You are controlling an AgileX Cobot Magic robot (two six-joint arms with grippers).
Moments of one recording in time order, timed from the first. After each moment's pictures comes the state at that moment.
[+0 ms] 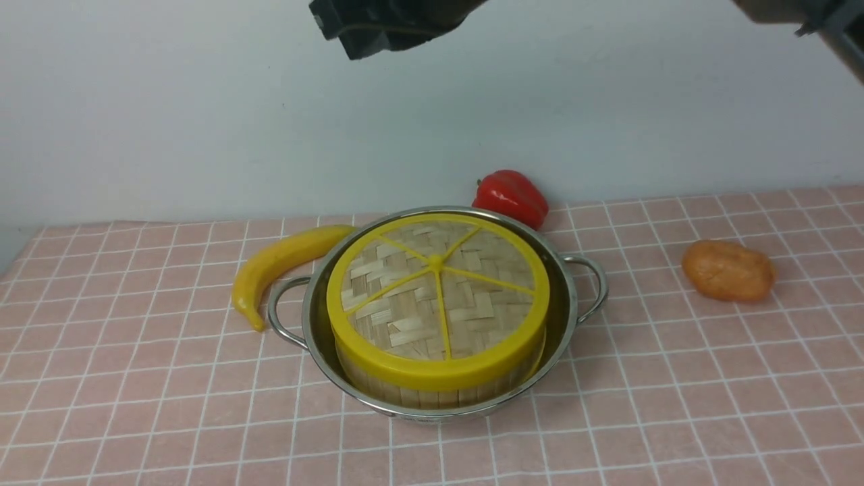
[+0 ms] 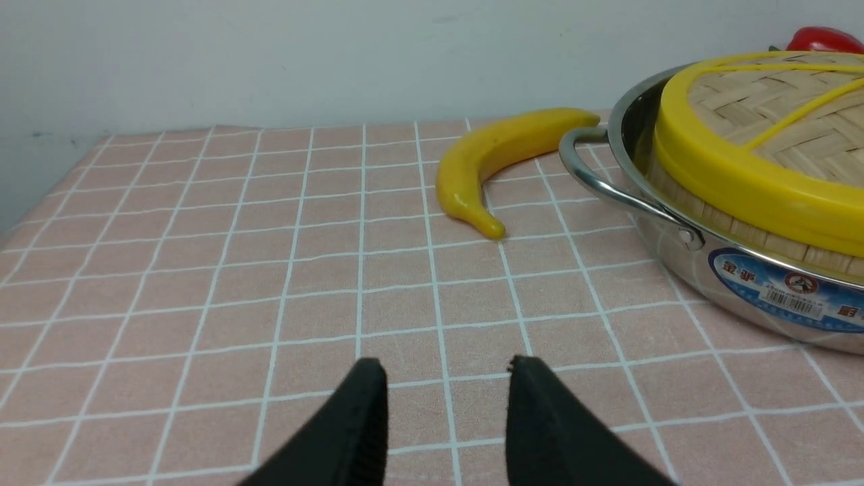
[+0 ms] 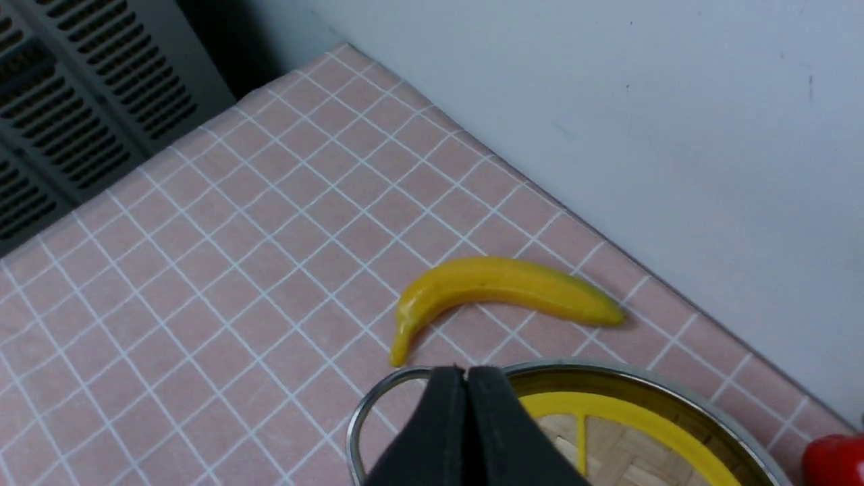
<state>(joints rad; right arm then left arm) 0.66 2.08 -2.46 0.22 1.23 -0.04 0.12 0.00 0.01 -0.36 0.37 0.39</state>
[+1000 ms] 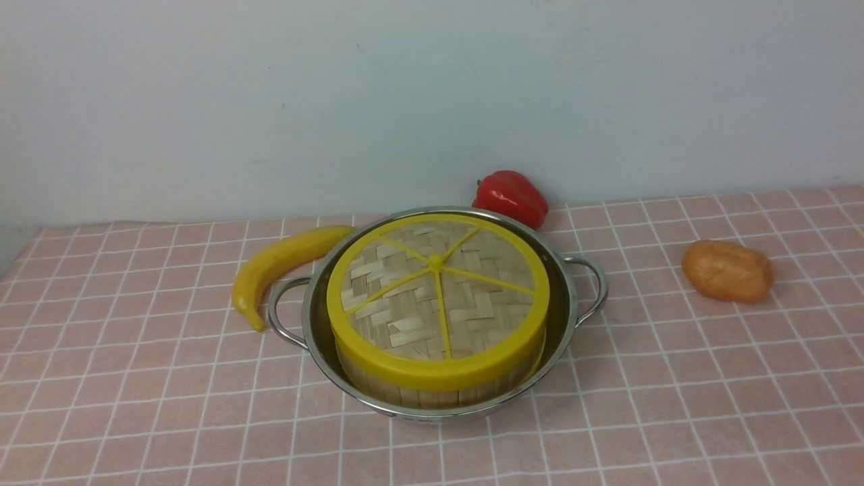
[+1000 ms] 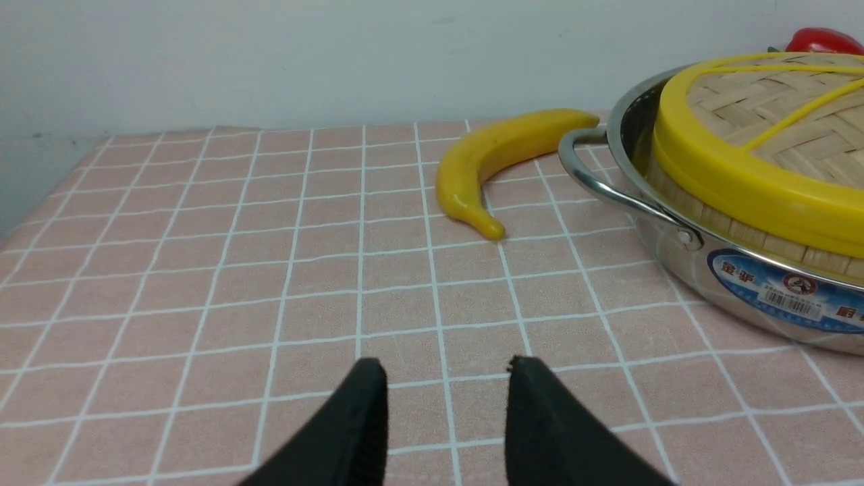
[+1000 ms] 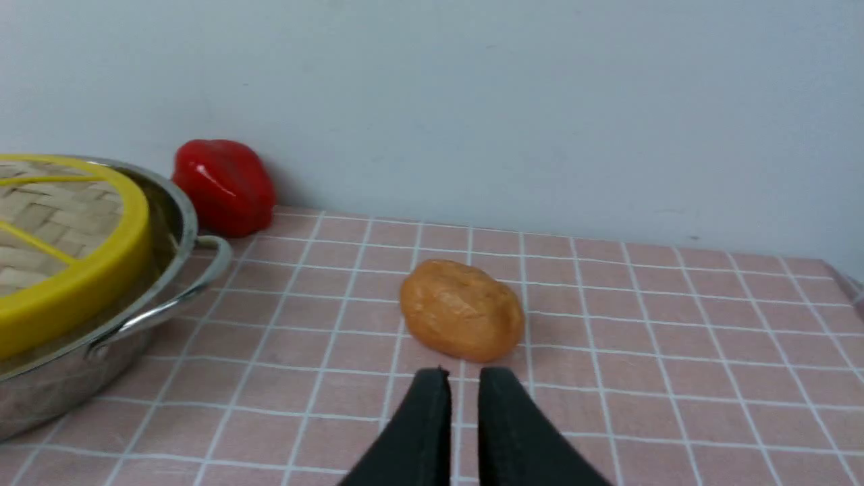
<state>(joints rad) 0.03 0.25 -0.13 0.00 0.23 0.04 0.12 0.00 0.01 -0.36 0.37 0.39</state>
